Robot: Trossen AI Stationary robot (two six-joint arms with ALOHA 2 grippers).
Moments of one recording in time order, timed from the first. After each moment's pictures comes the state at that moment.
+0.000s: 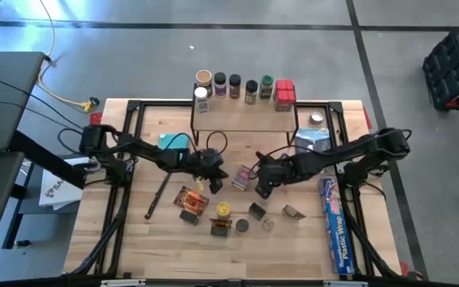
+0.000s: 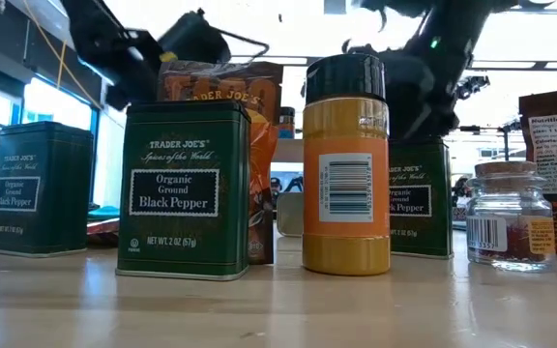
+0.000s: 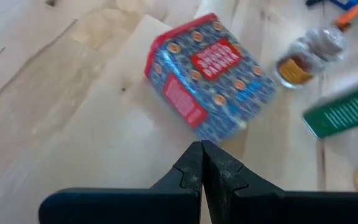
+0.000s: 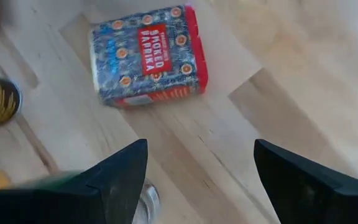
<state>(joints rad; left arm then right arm) 0.03 1.70 0.73 0.30 0.00 -0.44 0.16 1.57 1.01 -0.63 0.28 0.78</state>
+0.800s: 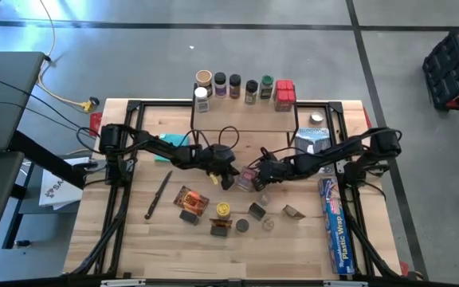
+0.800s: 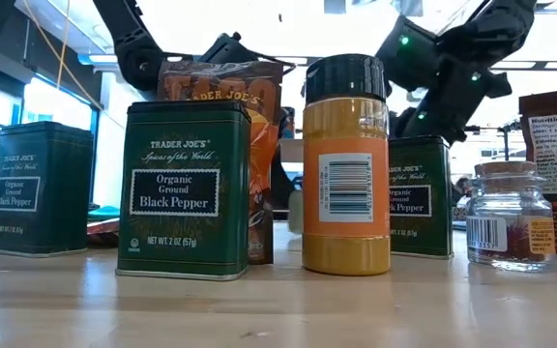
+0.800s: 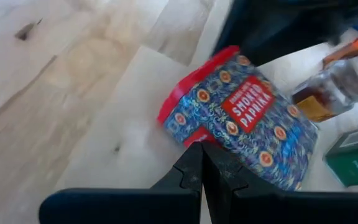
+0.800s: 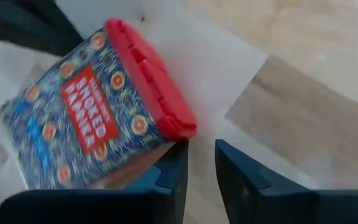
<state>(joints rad) 0.10 1.89 0.88 0.34 0.08 -0.39 0.05 1.65 0.72 -0.08 0.22 0.96</state>
